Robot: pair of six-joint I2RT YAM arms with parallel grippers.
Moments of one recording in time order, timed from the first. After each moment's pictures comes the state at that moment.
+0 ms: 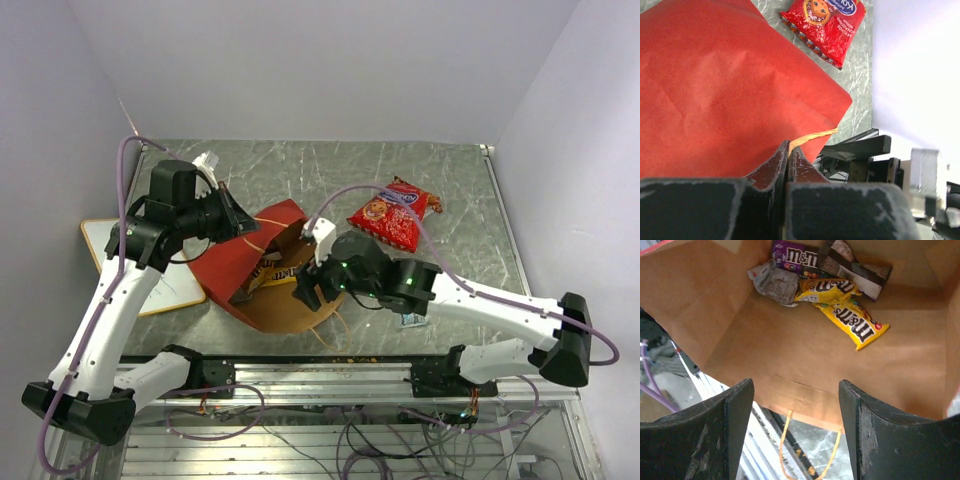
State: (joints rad) left arm -0.32 1.05 1.29 -0.86 0.36 -0.69; right arm 1.13 1.25 1.06 -0.35 0.08 0.28
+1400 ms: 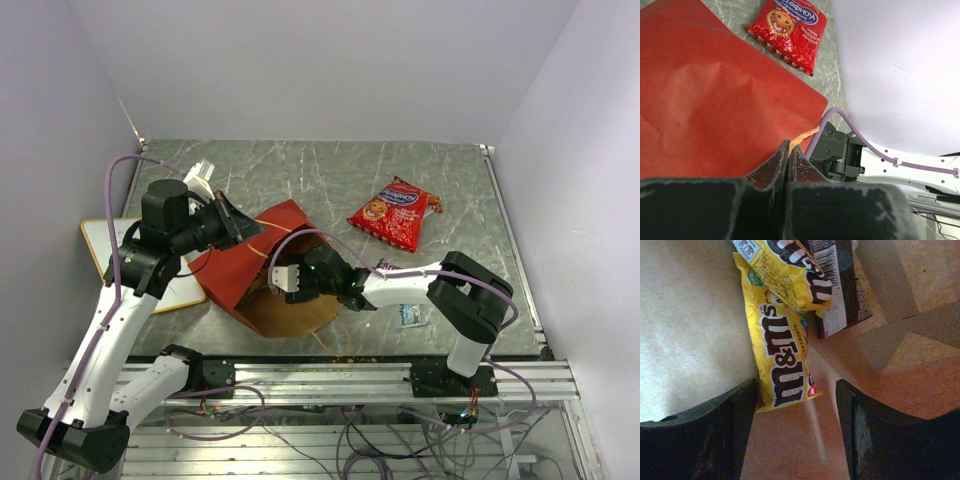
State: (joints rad) left arm -0.32 0.90 1.10 -0.62 0.43 -0.75; right arm 1.02 1.76 0.85 0.33 -0.04 -0.80
